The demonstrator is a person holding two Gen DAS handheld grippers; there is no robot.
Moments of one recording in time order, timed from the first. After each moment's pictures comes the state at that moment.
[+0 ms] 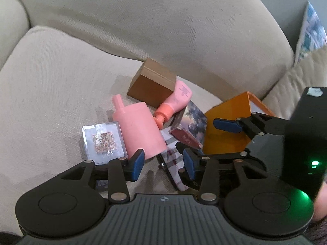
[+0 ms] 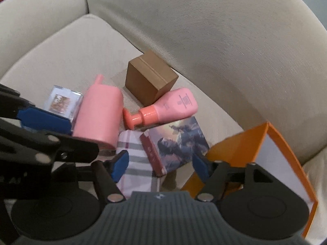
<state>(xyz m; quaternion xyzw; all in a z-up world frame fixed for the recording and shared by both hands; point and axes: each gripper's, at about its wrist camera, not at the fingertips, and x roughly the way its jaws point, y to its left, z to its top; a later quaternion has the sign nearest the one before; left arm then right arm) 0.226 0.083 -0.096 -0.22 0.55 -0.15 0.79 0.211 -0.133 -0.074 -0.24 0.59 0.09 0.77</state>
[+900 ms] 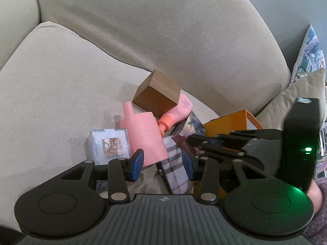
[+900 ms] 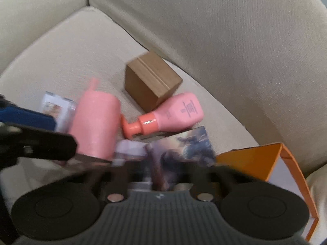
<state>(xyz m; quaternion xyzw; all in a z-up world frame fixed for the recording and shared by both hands) 0.221 0.101 -0.088 -0.26 0.53 -0.15 0.79 0.234 -0.138 -0.070 -0.21 0.60 0.09 0.76</state>
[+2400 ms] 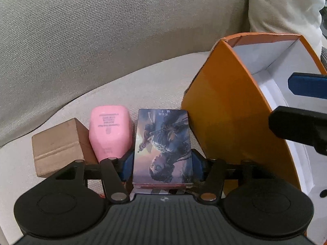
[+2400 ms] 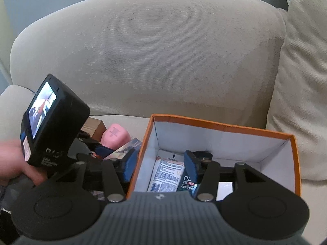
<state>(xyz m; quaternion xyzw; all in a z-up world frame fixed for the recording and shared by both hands) 0.305 -0.070 -0.134 0.14 0.56 -0.29 0.76 0.173 -0.254 -0.001 0.02 0.49 -0.05 0.87</state>
